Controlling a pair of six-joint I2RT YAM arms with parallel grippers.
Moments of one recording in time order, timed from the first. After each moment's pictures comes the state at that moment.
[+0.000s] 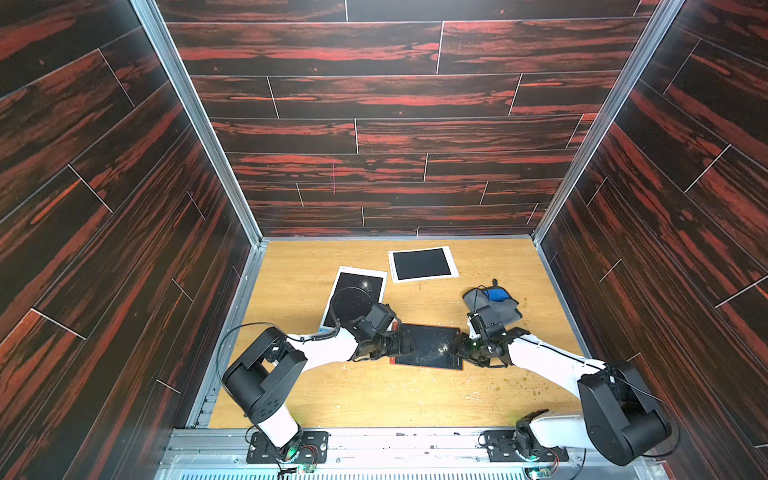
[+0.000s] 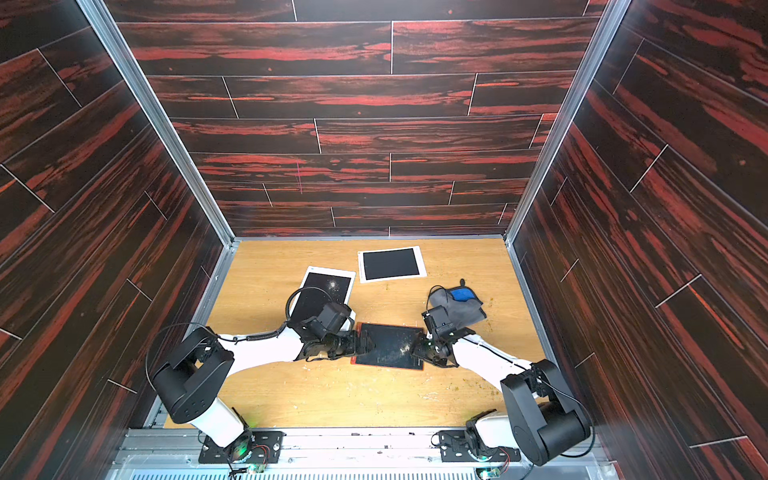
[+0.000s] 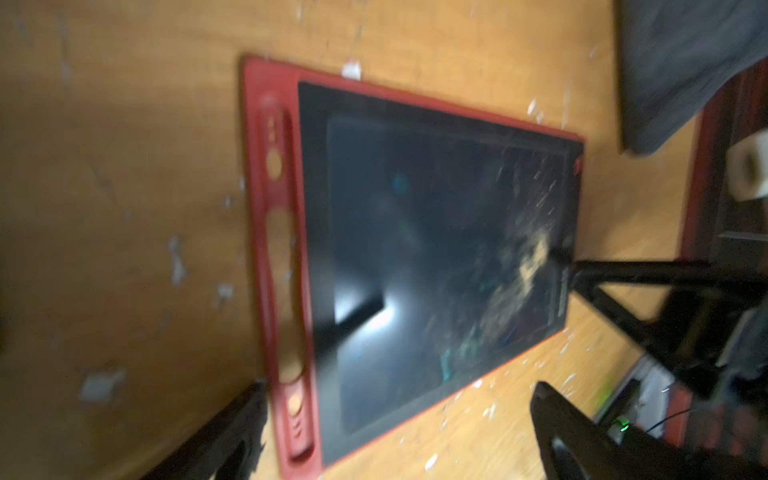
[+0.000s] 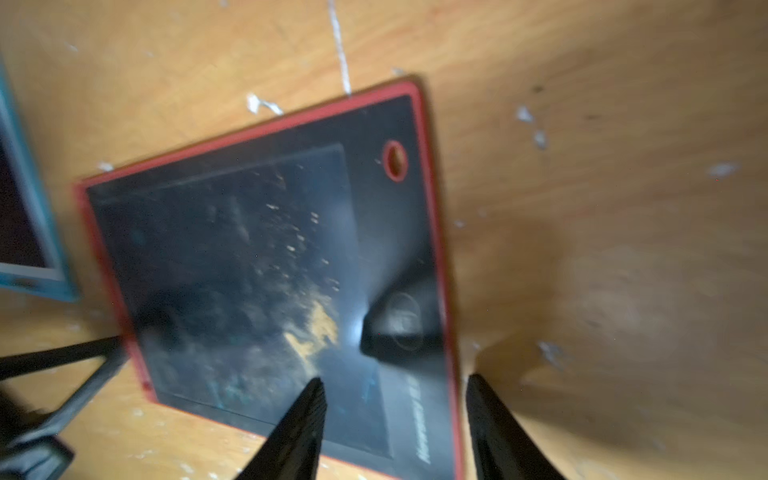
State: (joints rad) left arm -0.74 1.65 0.85 -0.18 0.29 -0.79; right arm 0.46 1.37 0.64 -0.47 -0.14 0.71
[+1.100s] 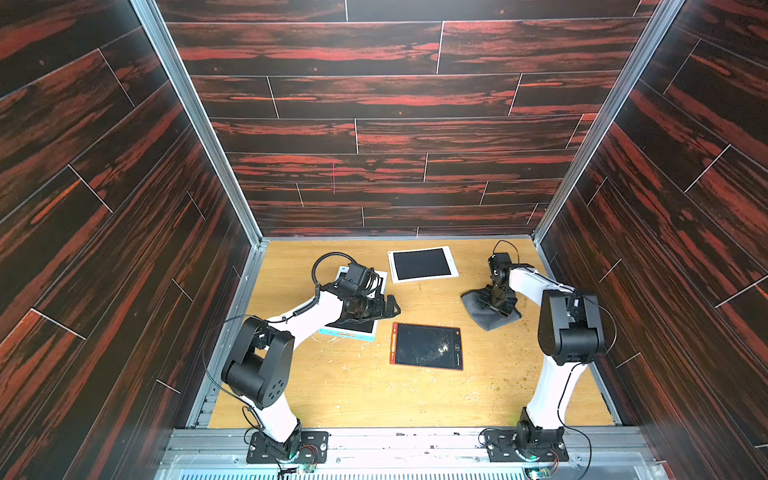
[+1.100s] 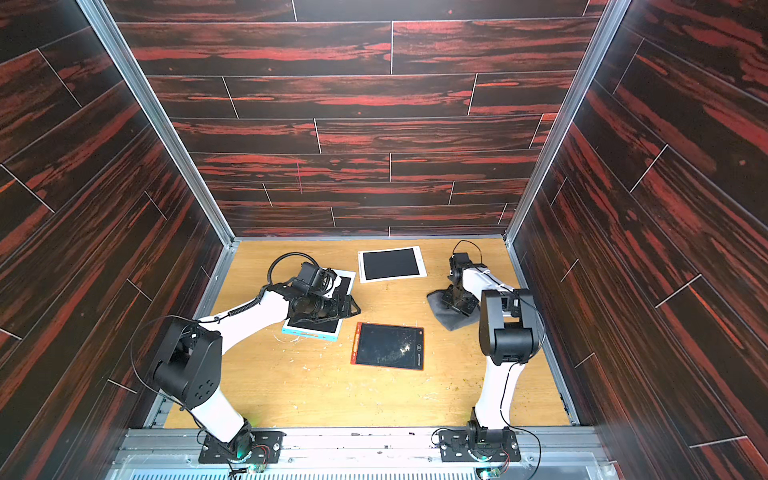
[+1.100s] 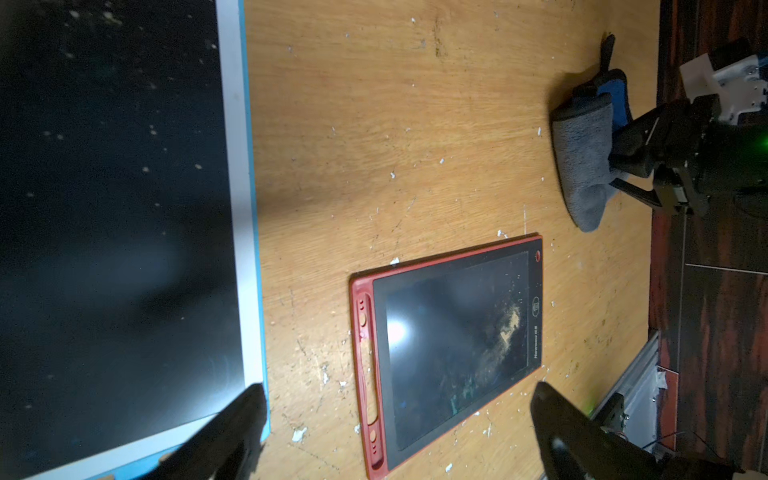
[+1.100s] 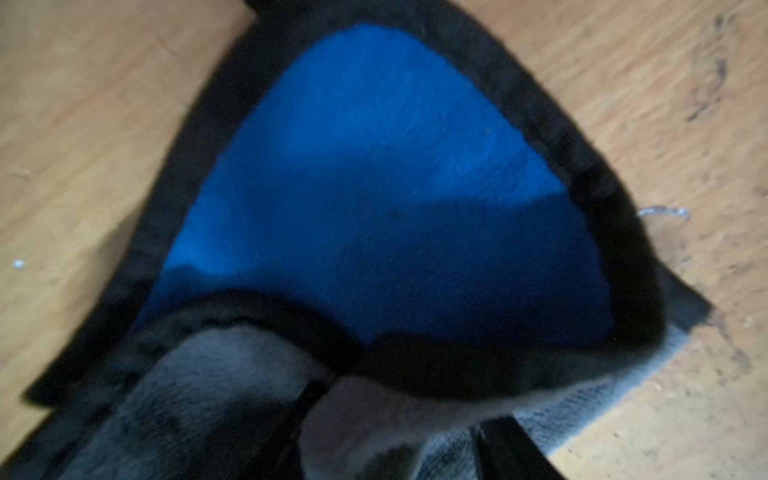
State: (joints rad) left arm -0.47 1.71 1.15 -0.42 0.44 -0.51; right arm 0.08 1.99 1.36 -0.79 0.09 0.64
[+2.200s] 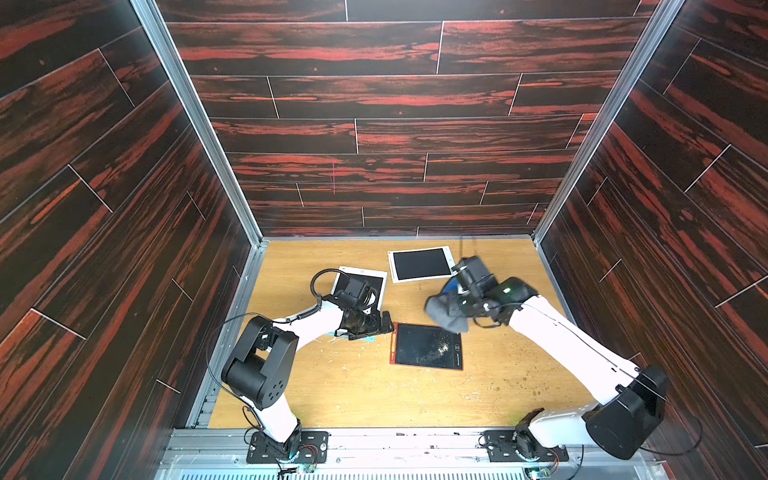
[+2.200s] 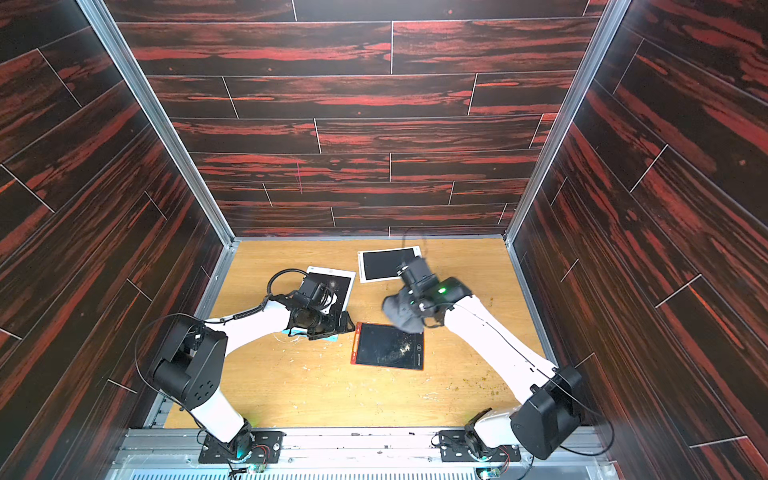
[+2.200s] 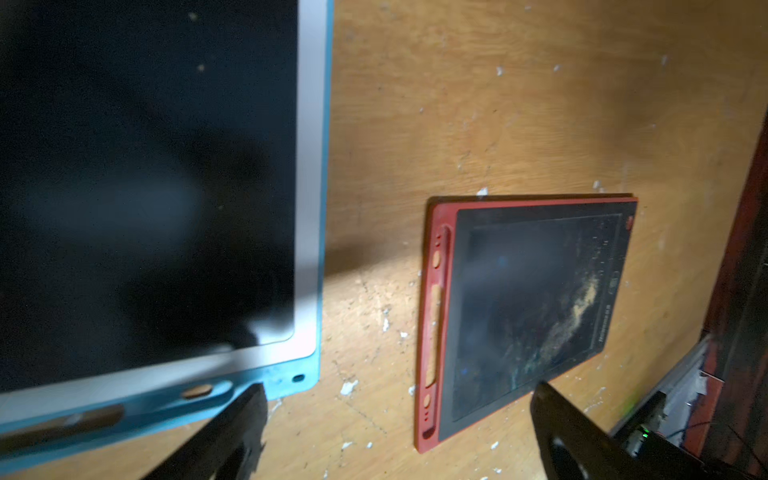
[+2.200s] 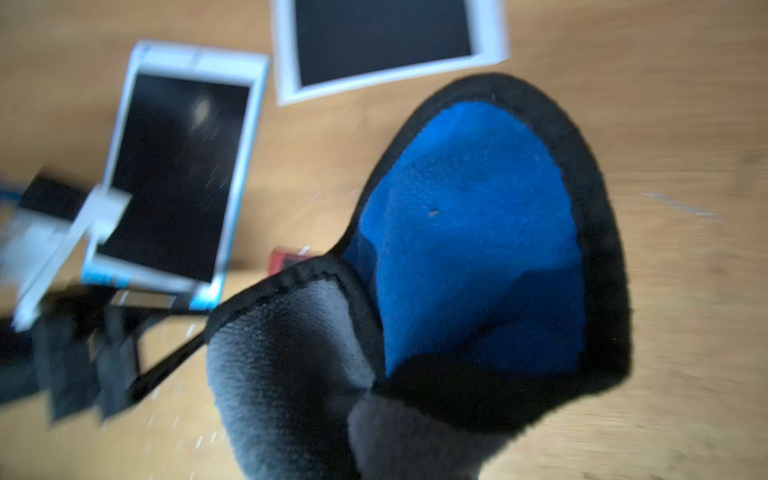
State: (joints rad) left arm -0.48 1.71 1.02 -0.45 0.38 -0.55; right arm 0.67 1.41 1.29 -0.92 0.14 0.54
